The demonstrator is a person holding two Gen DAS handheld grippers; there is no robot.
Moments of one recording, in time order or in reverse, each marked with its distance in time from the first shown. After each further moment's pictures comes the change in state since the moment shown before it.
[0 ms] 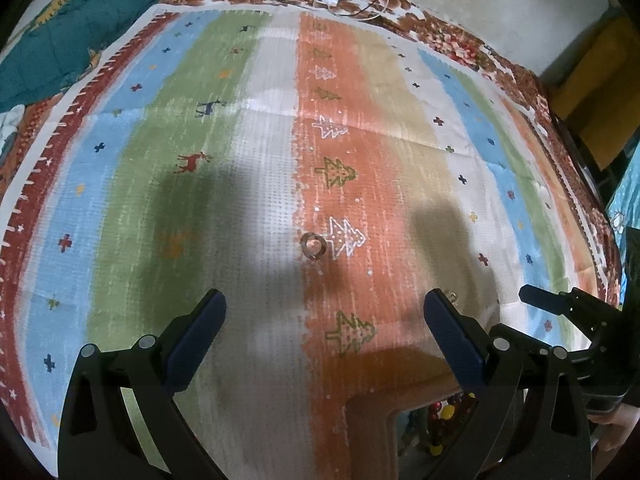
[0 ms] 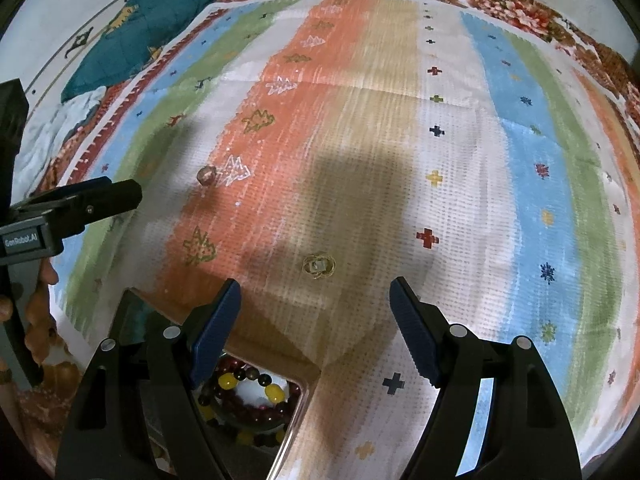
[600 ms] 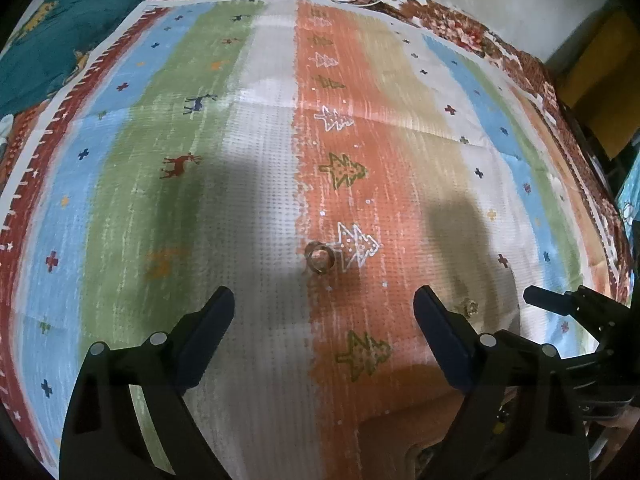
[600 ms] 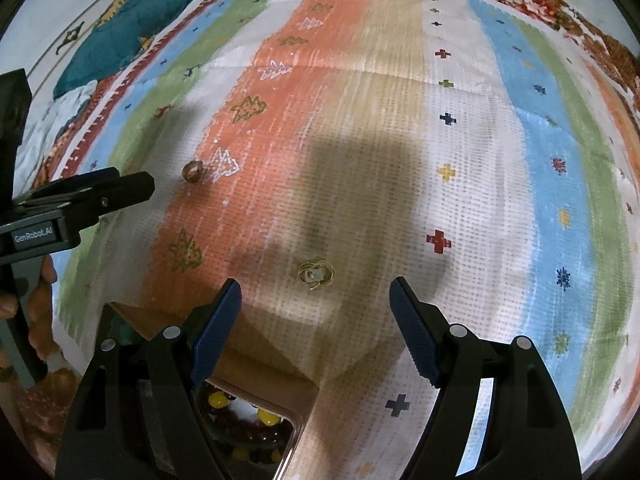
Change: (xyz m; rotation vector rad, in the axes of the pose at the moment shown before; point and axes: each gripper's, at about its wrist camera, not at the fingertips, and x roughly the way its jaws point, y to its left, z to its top) left arm 0.026 0.000 0.012 0.031 0.035 0.023; right arm 0.023 -0.004 0.010 0.007 0.054 0.010
